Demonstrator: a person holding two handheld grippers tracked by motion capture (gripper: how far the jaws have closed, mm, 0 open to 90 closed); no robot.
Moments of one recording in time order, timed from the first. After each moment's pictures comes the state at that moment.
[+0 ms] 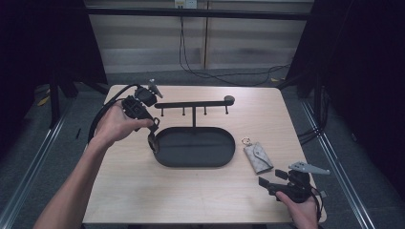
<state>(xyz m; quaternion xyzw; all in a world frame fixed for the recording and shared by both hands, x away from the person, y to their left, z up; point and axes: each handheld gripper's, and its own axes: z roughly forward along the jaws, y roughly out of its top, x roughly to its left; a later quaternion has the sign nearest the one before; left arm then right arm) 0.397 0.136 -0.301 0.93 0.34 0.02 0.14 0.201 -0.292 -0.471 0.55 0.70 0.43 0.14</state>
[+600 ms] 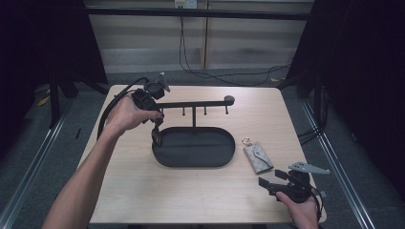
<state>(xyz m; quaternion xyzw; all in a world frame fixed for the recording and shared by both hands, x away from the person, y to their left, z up) 0.426 0.119 -0.309 0.93 0.36 0.02 0.11 0.202 -0.292 -0.471 0.55 0.70 0.43 0.13</state>
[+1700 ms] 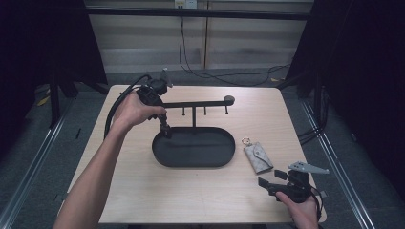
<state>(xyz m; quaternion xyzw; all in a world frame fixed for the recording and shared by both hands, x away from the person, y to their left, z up) 0.441 0.113 -0.311 0.91 0.40 0.01 0.11 0.202 -0.292 -0.472 0.55 0.70 0.43 0.13</state>
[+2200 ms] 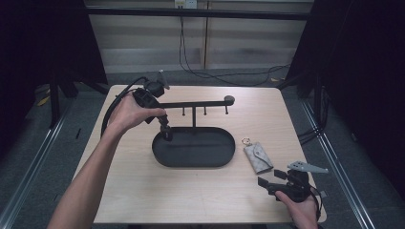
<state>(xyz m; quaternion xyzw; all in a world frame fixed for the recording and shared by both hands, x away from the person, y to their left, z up) 0.431 0.123 -0.312 0.91 0.39 0.00 0.13 0.204 -0.291 -0.472 0.55 0.70 0.43 0.13</state>
